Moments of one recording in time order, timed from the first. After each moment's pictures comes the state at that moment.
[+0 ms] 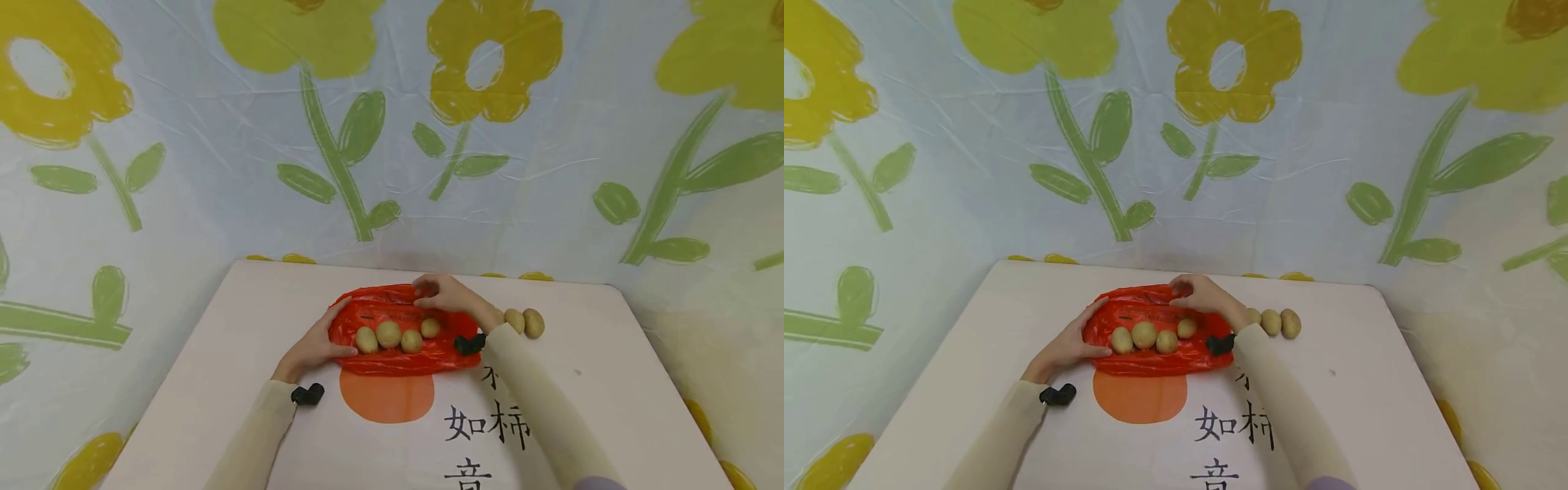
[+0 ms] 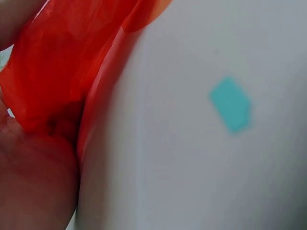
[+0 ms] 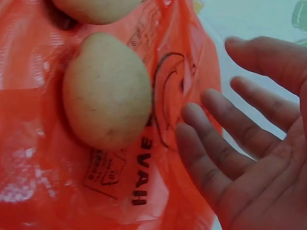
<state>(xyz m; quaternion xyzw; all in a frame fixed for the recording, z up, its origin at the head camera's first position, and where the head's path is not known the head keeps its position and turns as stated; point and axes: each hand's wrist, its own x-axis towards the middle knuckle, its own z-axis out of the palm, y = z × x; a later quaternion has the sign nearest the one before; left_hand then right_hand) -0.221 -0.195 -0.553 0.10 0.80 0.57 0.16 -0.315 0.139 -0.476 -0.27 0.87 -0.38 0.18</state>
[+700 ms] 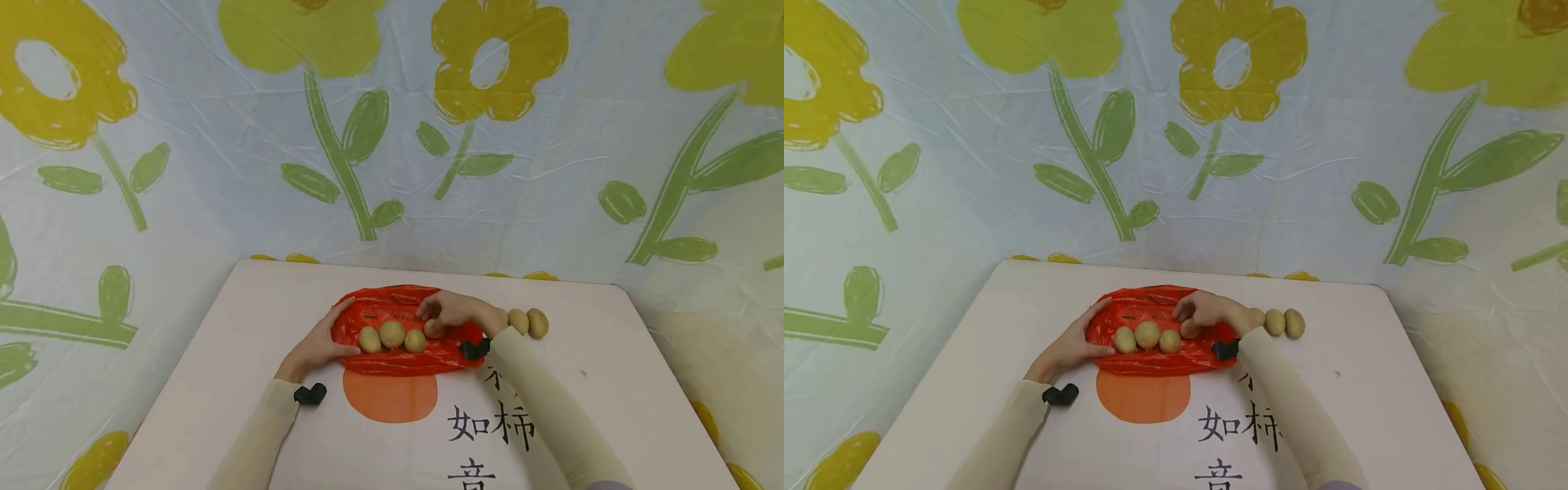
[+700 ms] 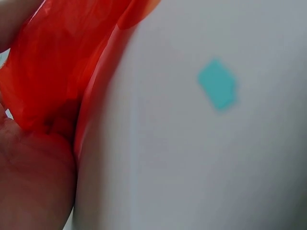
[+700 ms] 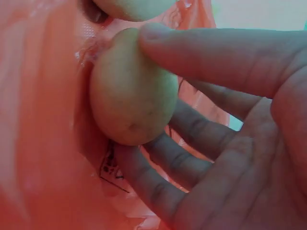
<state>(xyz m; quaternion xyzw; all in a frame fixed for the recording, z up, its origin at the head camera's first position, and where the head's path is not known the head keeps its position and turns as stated) -0.220 -0.198 -0.550 0.10 0.80 0.57 0.16 -0.306 0.143 -0.484 -0.28 0.83 -0.34 0.35</state>
